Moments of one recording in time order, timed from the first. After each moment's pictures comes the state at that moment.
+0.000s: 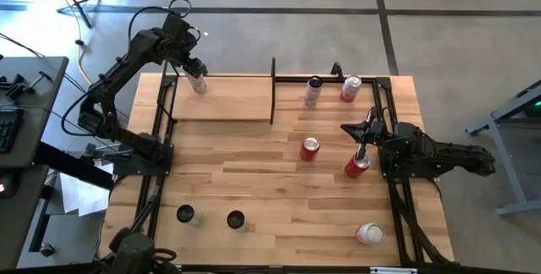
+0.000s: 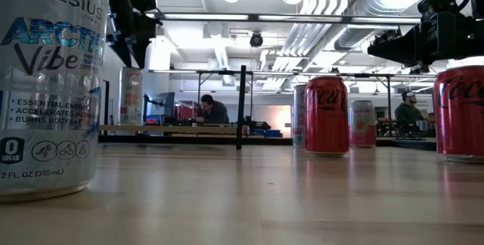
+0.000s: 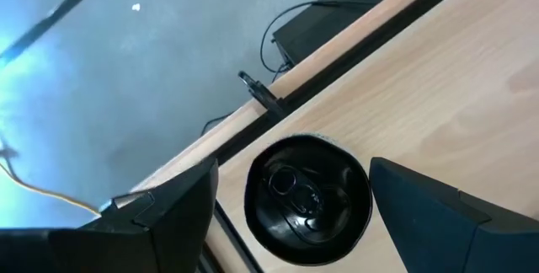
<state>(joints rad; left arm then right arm) 1.10 1.41 1.38 -1.04 -0.11 0.19 -0.14 0.02 0.02 0.02 0.19 -0.13</state>
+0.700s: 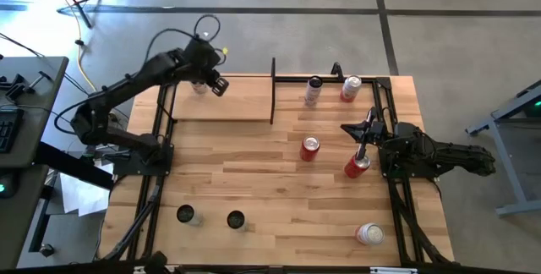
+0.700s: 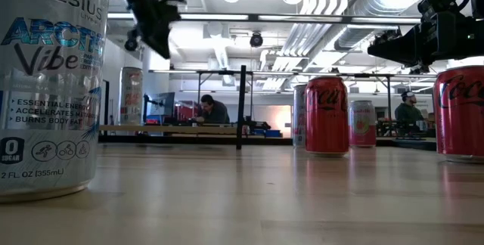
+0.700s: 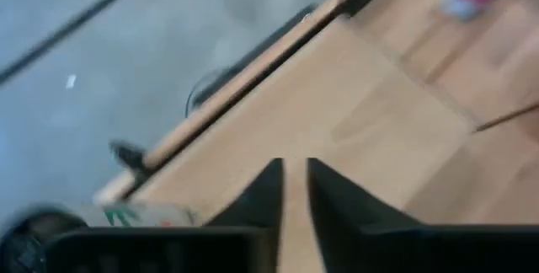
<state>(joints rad) 0.74 1.32 1.22 -0.81 -0.16 -0.07 -0.14 0.02 0.02 0.02 0.19 -0.13</state>
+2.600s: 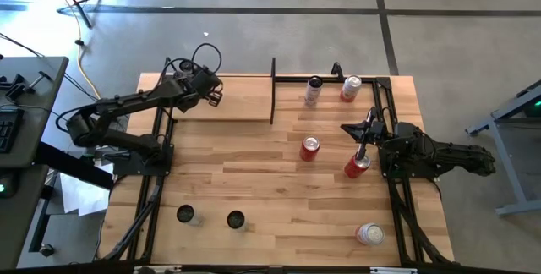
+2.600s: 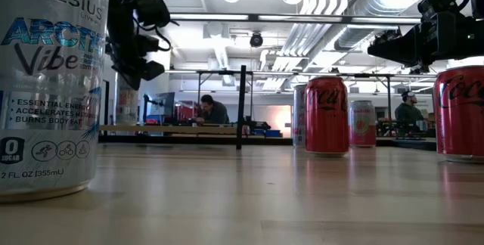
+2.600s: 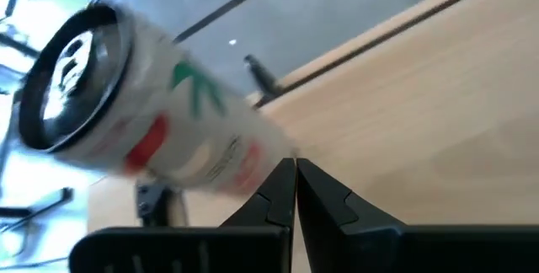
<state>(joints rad) 0.63 1.27 0.83 -0.58 -0.69 -0.26 -0.14 0.02 0.02 0.02 0.19 -0.13</state>
